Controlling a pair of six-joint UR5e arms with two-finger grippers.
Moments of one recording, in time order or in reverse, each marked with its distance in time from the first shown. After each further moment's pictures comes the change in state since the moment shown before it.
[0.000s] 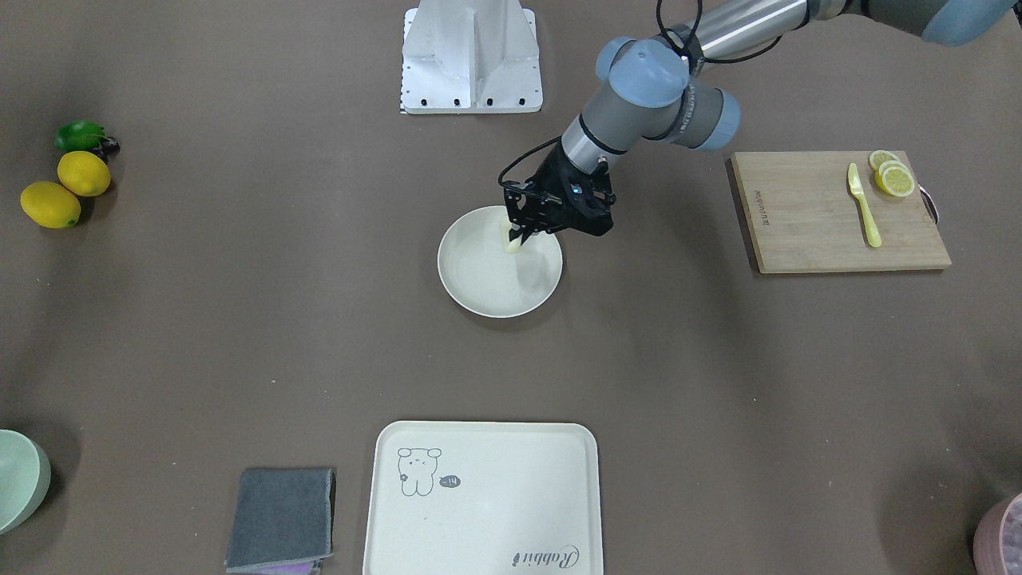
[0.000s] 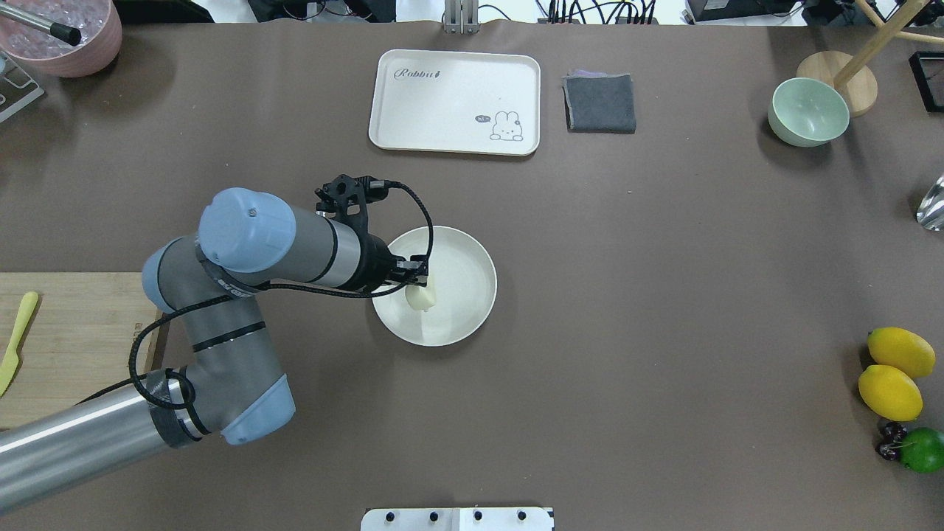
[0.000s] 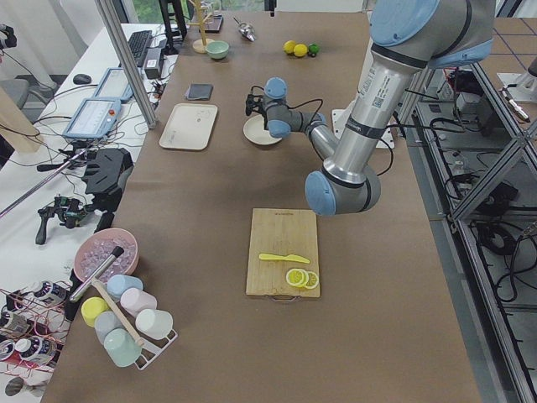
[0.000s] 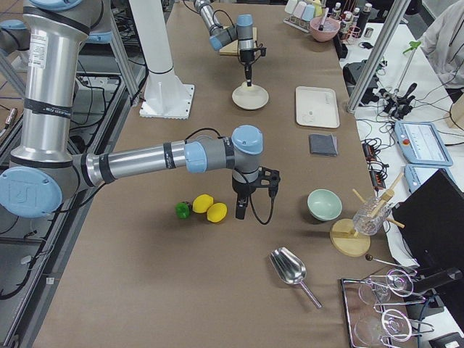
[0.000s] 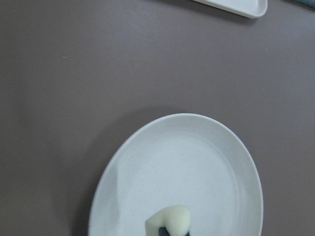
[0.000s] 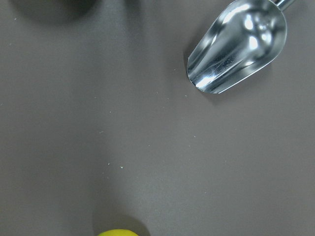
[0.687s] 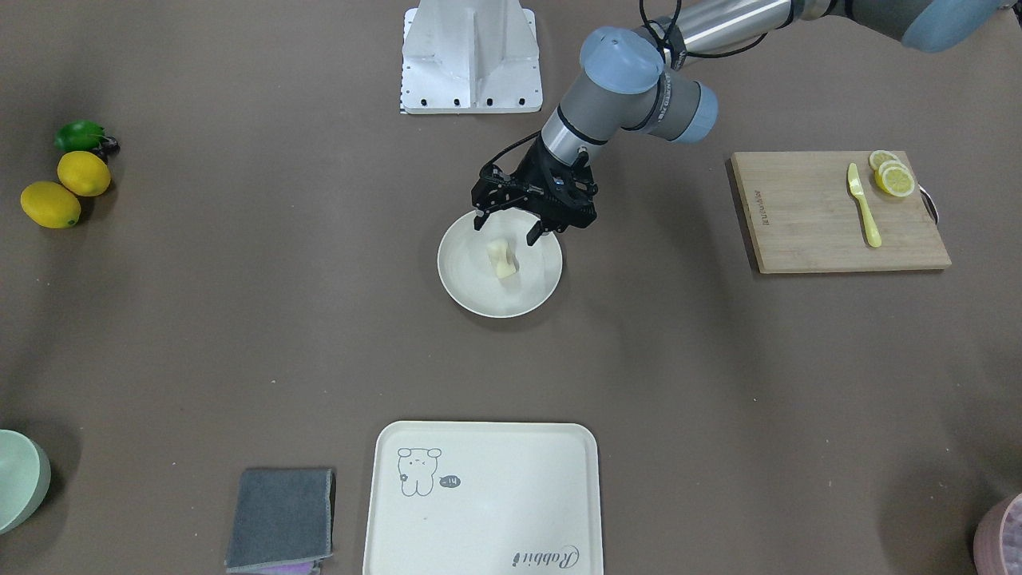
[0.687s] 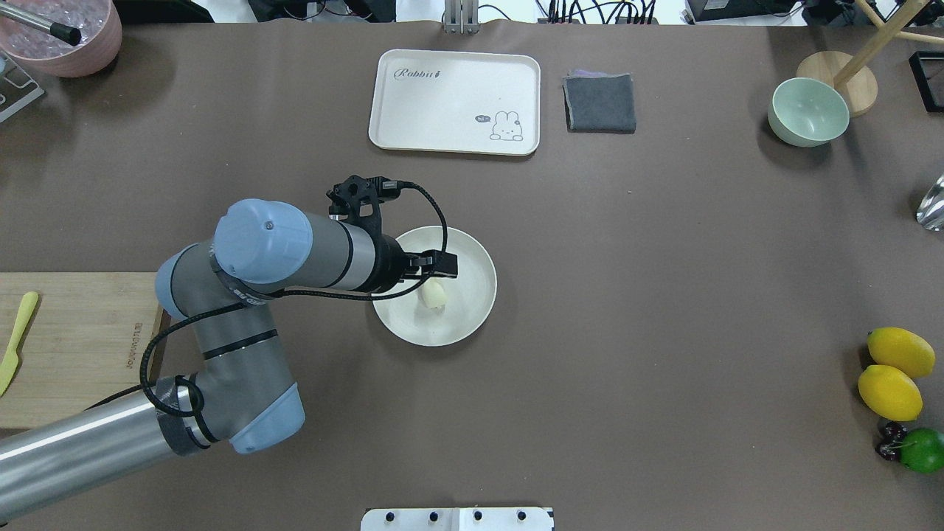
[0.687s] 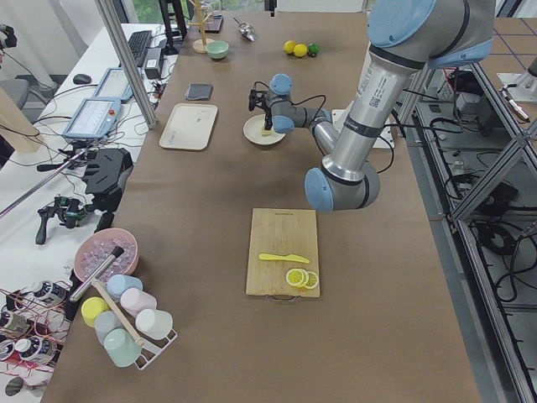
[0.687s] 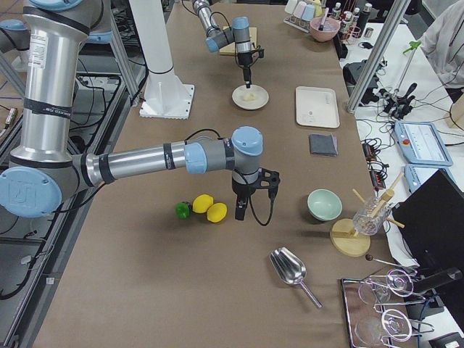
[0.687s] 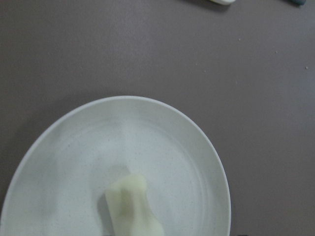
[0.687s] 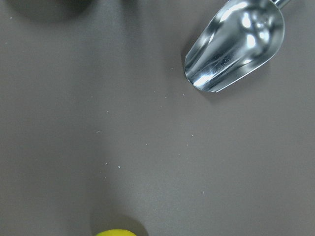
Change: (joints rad) left arm -0.021 -0.004 -0.045 0.059 0.030 -0.004; right arm 0.001 -0.002 -0.006 0.000 -0.002 0.000
